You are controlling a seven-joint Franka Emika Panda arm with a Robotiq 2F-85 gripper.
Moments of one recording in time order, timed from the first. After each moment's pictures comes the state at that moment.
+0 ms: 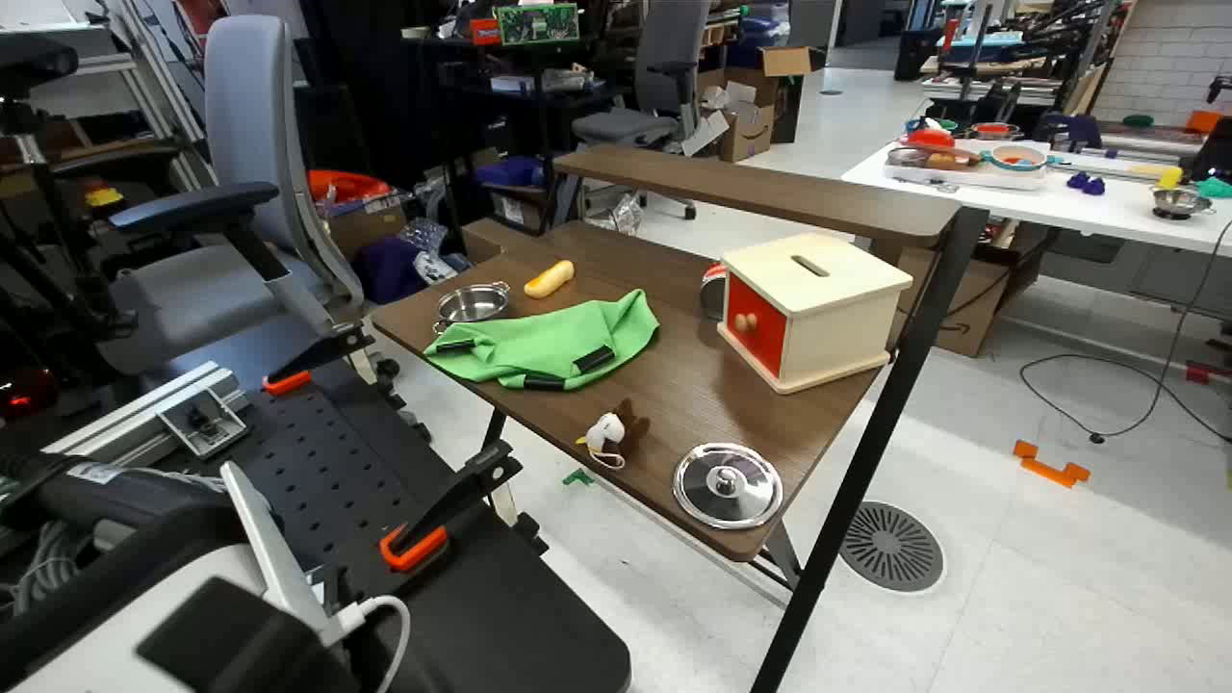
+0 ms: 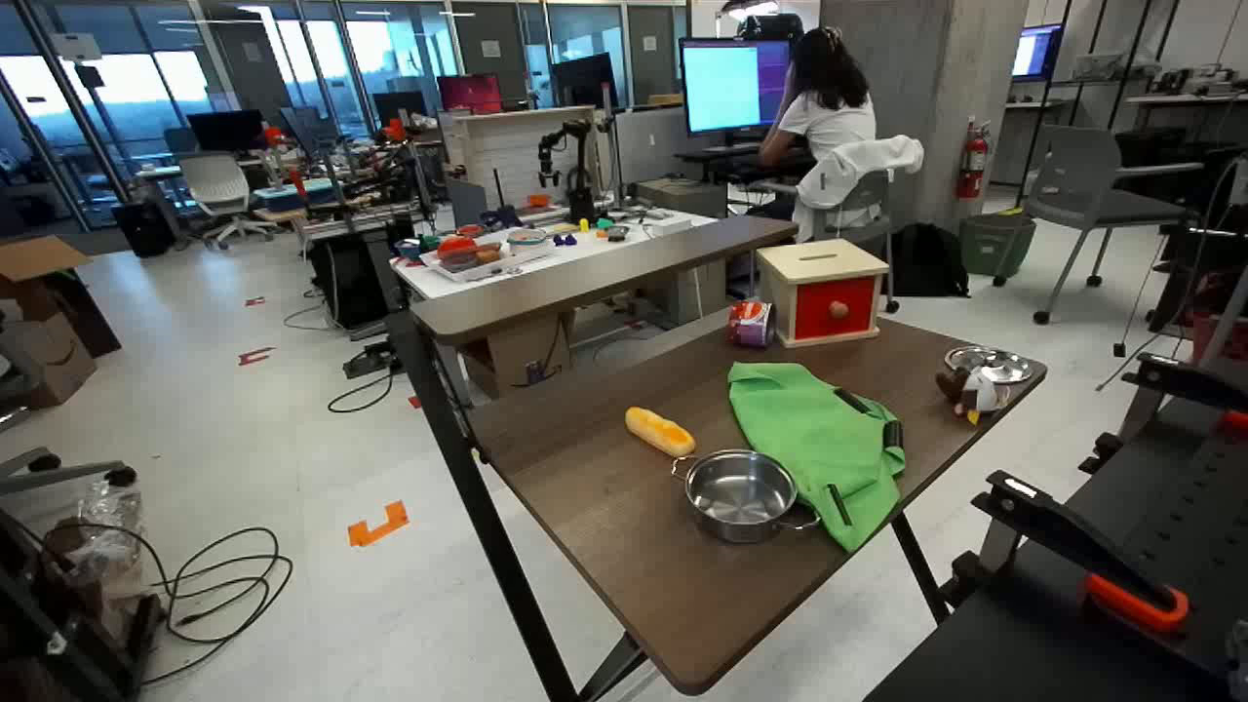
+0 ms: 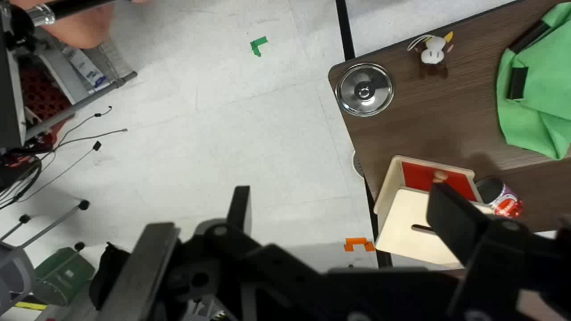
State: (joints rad) arm -0.29 -0.50 -0.04 -2.52 -0.35 2.26 0.13
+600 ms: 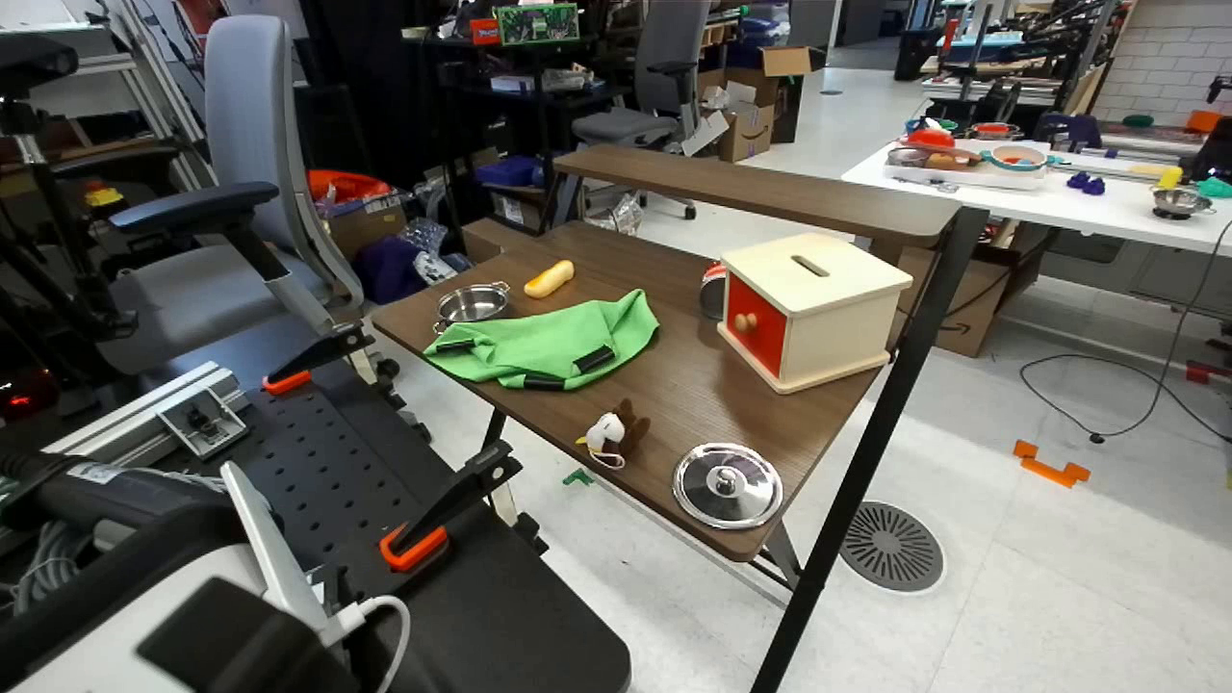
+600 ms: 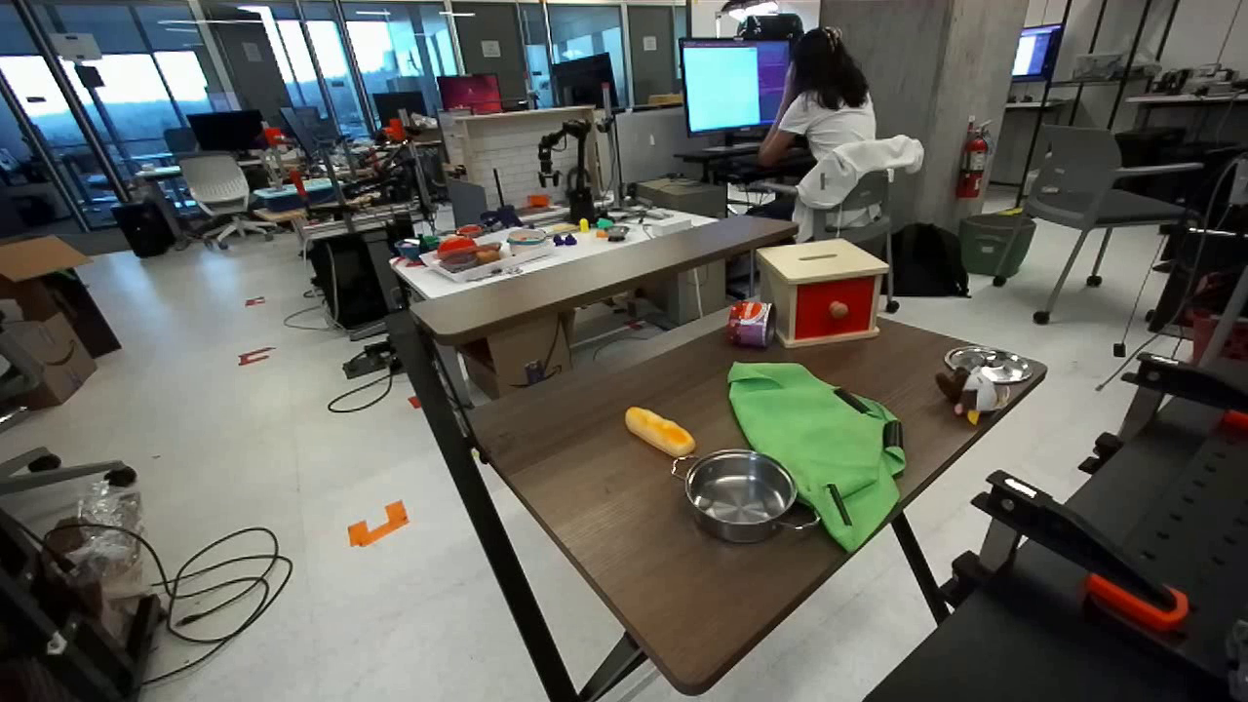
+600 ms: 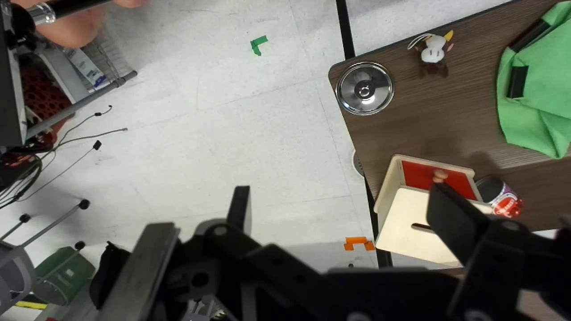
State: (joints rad) arm -0.29 -0.50 -0.05 -2.52 -0.35 2.26 0.13
